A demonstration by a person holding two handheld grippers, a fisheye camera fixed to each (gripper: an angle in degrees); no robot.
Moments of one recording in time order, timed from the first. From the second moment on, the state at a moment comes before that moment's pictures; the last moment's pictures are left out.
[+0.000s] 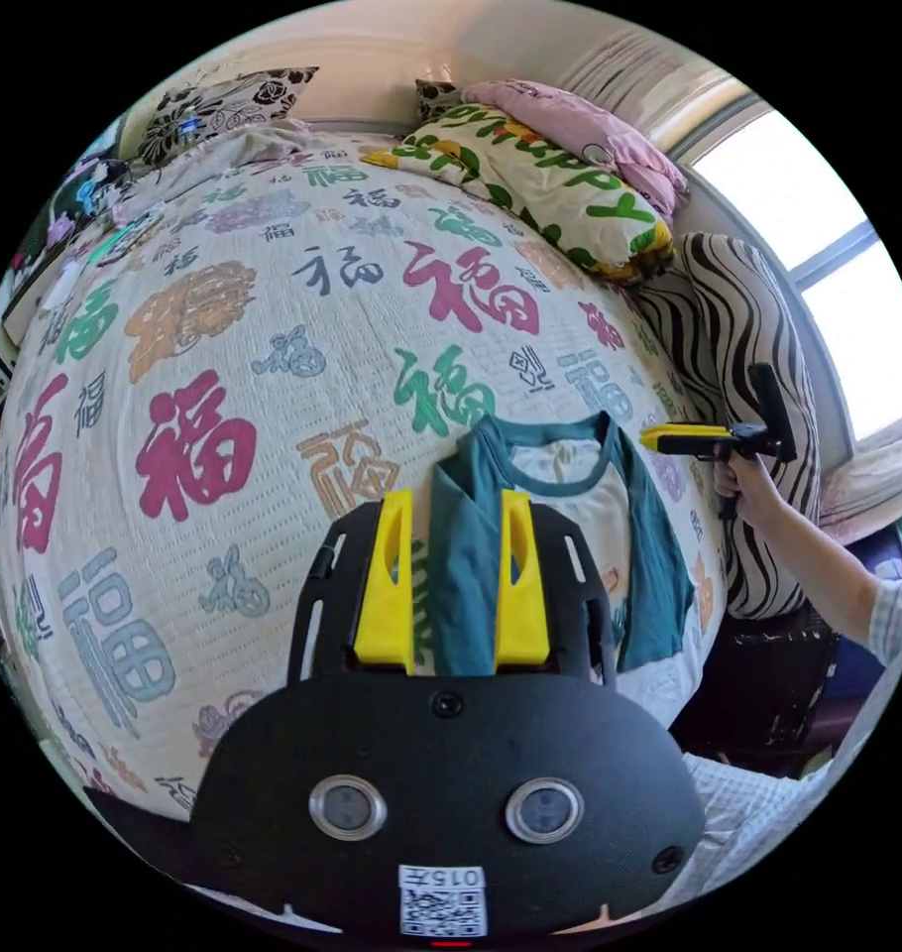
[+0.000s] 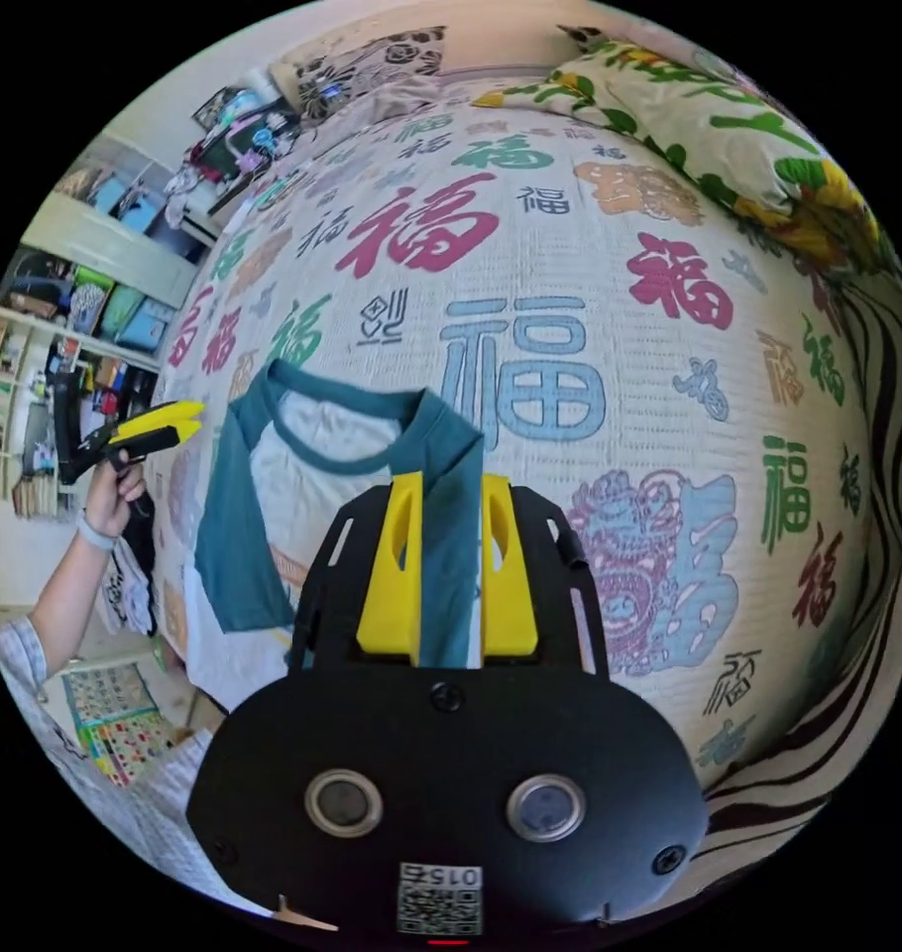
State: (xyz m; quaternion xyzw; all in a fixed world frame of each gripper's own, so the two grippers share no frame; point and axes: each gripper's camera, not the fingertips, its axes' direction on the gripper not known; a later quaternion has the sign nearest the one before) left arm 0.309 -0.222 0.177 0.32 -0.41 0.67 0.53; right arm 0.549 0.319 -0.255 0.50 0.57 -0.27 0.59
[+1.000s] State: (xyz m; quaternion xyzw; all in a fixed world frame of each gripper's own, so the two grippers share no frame) left arm 0.490 -0.227 0.165 0.28 -0.44 0.69 0.50; right arm 0.497 0.399 -0.319 0.51 0.62 -0.24 0.55
